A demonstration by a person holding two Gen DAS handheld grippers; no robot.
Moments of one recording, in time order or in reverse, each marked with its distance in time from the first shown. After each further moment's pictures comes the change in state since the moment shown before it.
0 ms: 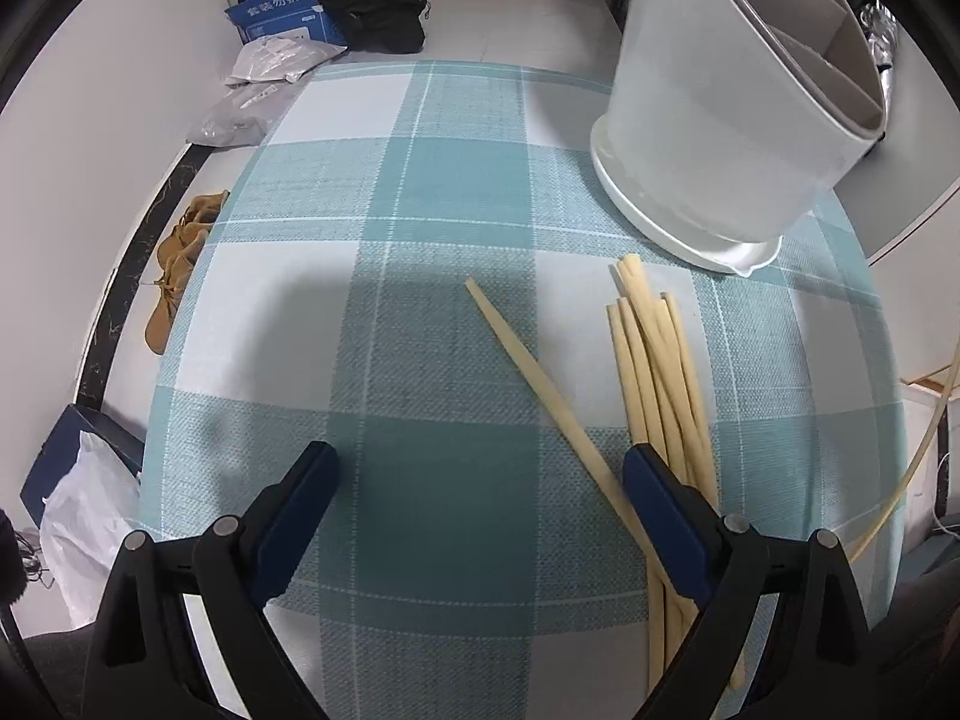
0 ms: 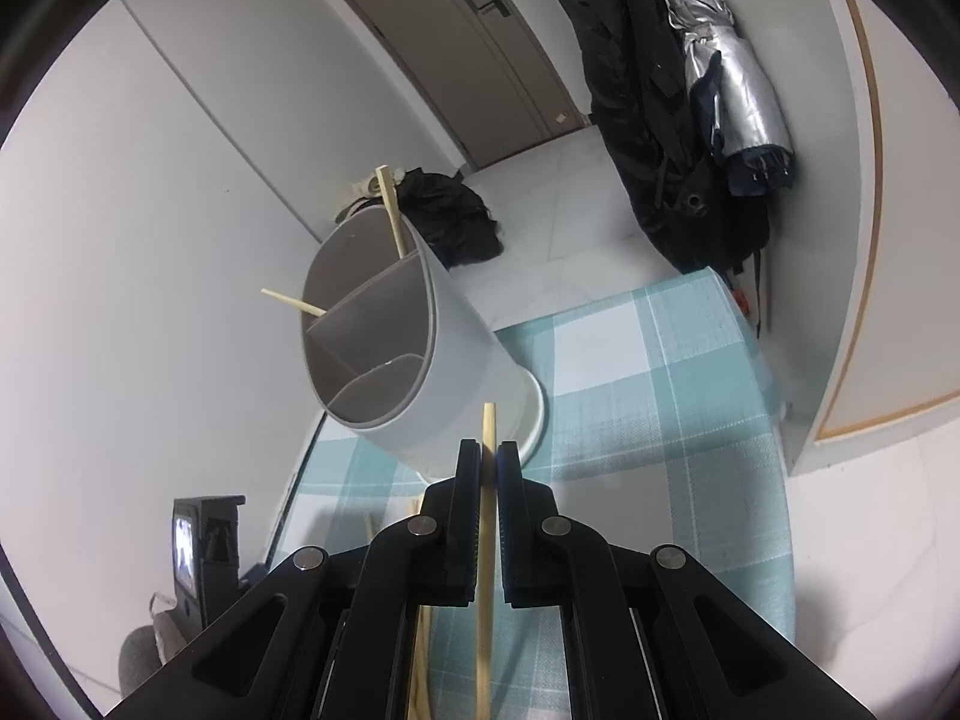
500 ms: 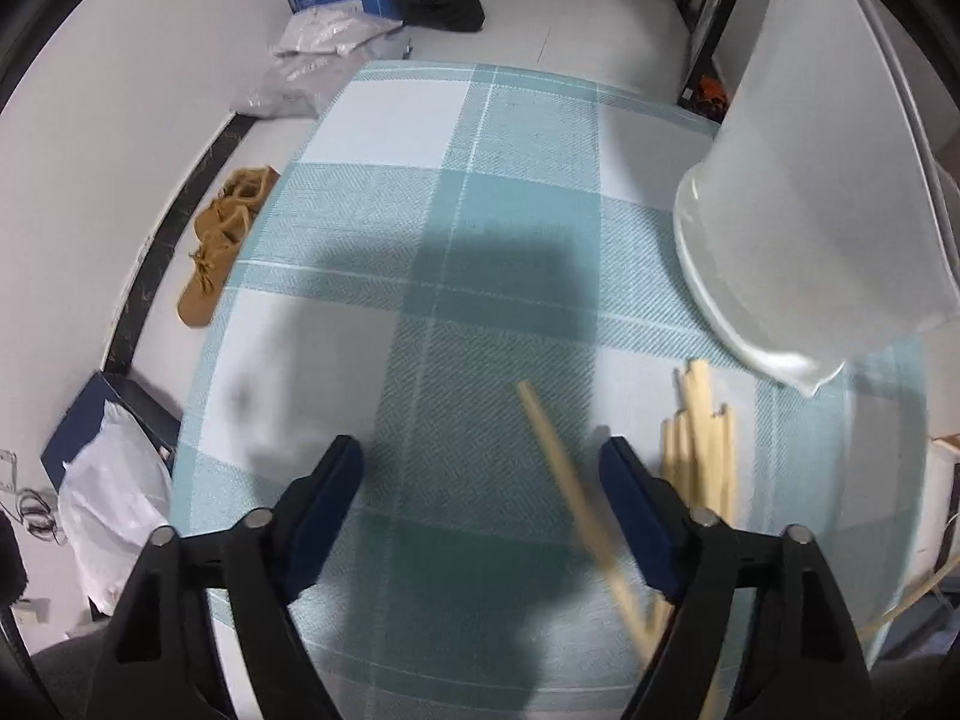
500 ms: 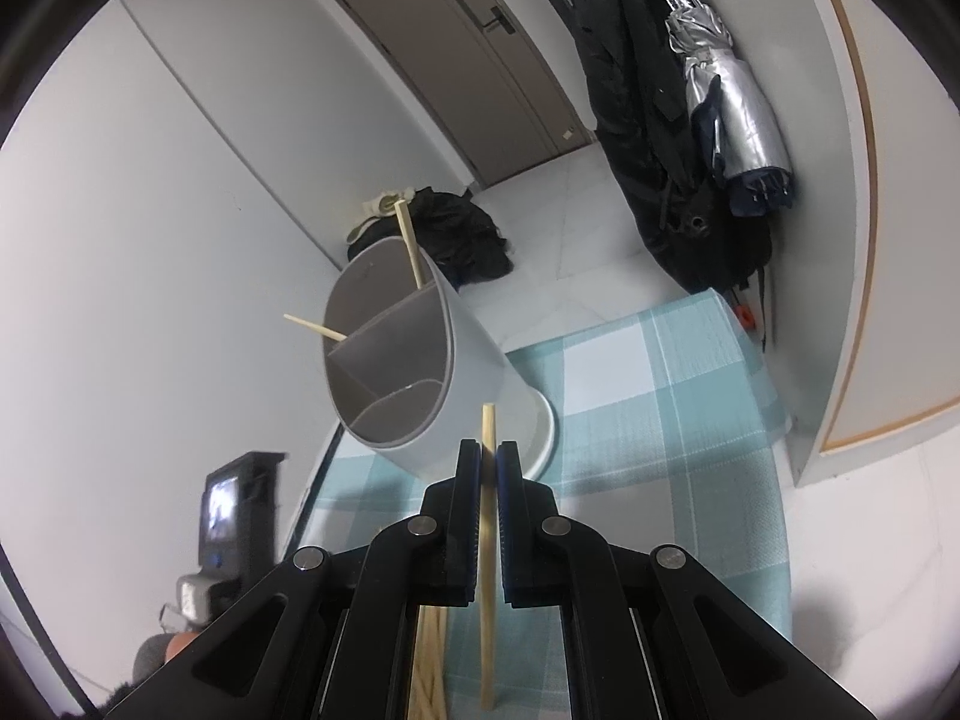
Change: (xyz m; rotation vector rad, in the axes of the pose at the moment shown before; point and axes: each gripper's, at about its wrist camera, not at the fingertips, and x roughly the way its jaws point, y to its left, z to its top) left arm 0.017 -0.008 0.043 -0.106 0.074 0.107; right arm -0.013 0.003 0.004 0.018 -0.043 0.027
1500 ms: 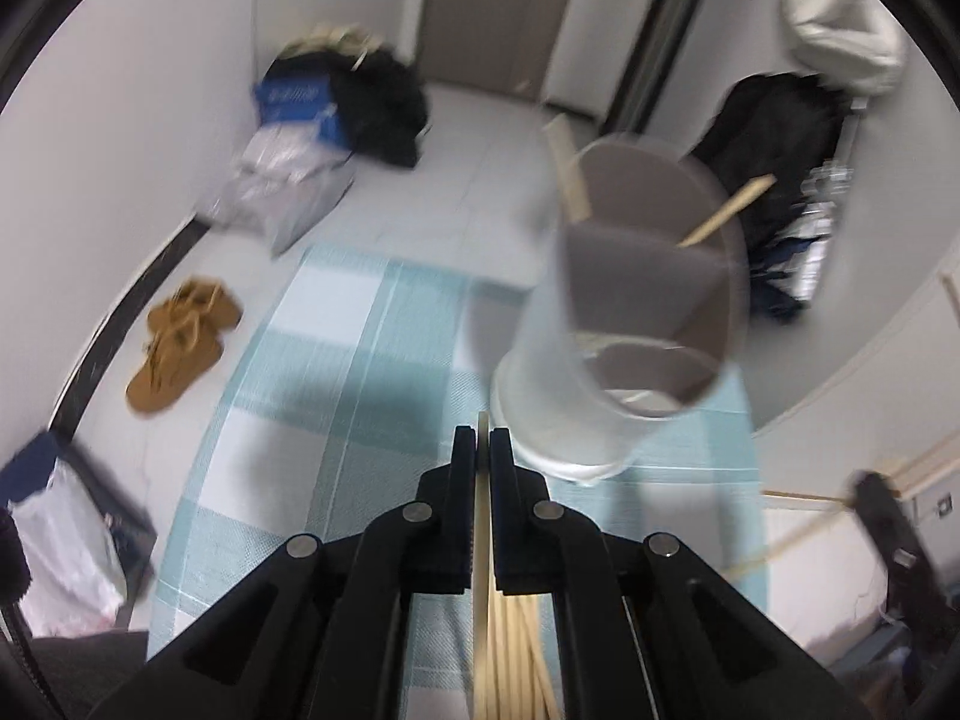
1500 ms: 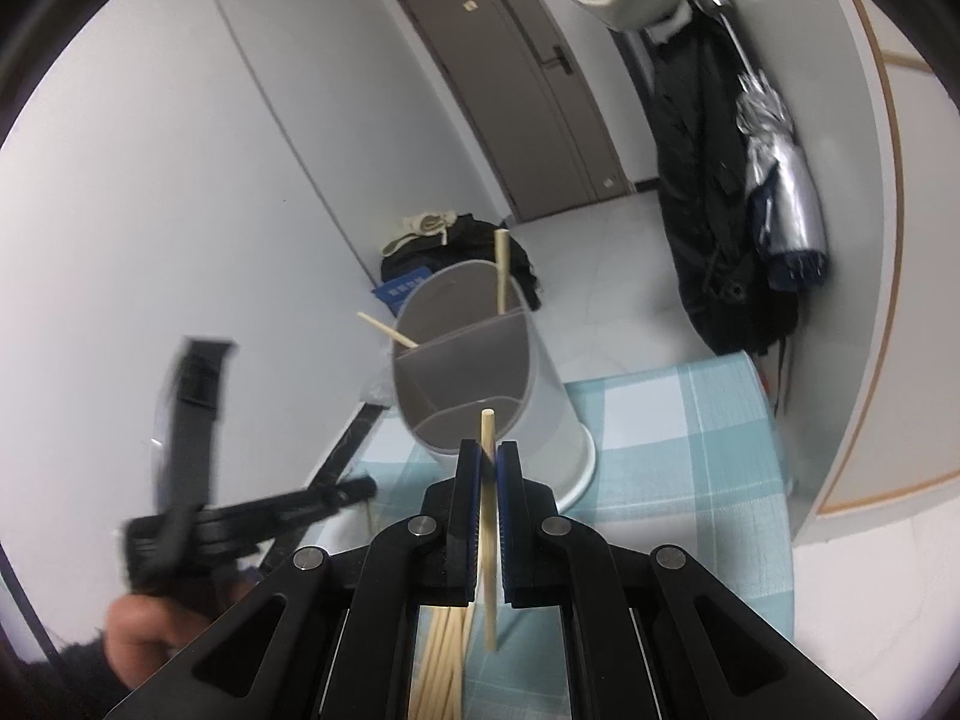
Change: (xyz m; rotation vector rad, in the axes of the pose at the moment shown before) left arm -0.113 -0.012 -0.026 0.011 -0.372 -0.255; right arm -0.023 0.049 -0.013 -0.183 -0.094 0.013
